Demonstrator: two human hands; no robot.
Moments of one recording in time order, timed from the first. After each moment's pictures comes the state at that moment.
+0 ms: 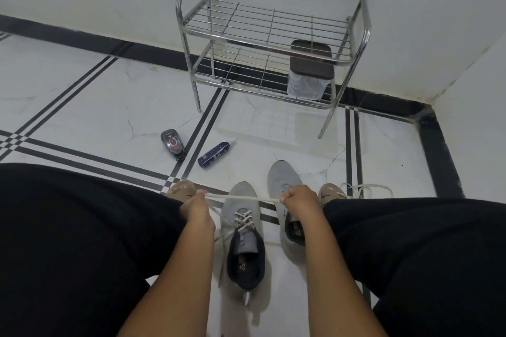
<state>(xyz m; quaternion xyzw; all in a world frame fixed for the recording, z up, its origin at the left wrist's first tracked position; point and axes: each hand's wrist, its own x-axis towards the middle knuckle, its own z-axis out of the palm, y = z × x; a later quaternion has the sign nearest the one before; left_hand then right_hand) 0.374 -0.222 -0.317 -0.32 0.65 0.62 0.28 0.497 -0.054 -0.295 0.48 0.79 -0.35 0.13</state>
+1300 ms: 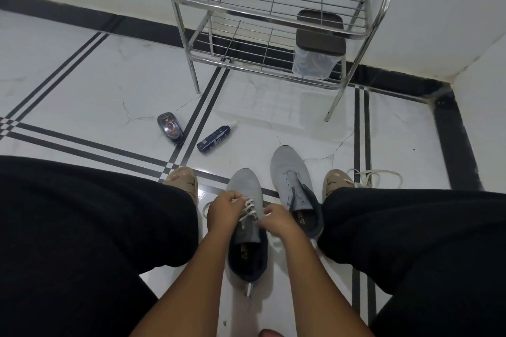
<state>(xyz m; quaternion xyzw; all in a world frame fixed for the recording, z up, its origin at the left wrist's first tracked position) 0.409 -0.203 -0.369 0.04 0.87 0.37 0.32 0.498 -0.105 -0.354 0.45 0.75 -0.45 0.21</state>
